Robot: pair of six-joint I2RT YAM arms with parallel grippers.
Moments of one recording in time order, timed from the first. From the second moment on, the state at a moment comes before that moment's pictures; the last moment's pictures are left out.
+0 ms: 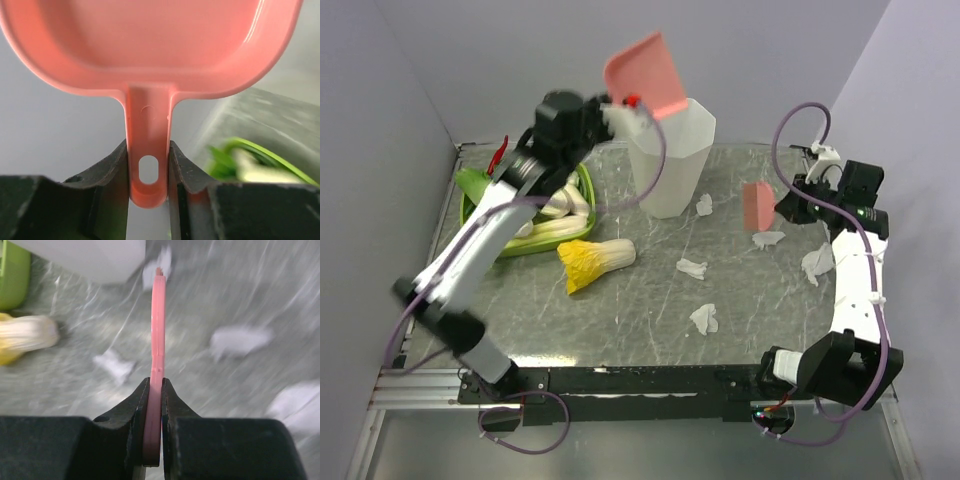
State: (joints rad) left arm -0.61 1.67 1.98 -0.43 -0.28 0.95; right arm -0.32 1.22 1.24 -0.75 -0.57 -0.16
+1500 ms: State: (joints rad) left arm -0.83 1.50 1.00 -0.77 0.04 0.54; right arm 0.21 0.83 0.76 -0.62 -0.39 -1.41
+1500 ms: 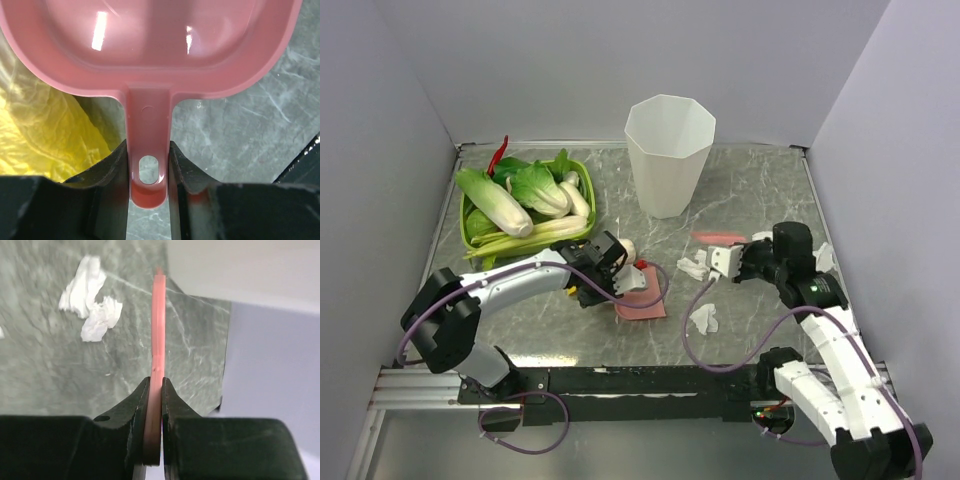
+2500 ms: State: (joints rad) left arm -0.84 1.66 1.06 -0.71 0.00 0.47; right arm -0.08 1.40 0.93 -0.31 0.05 -0.69
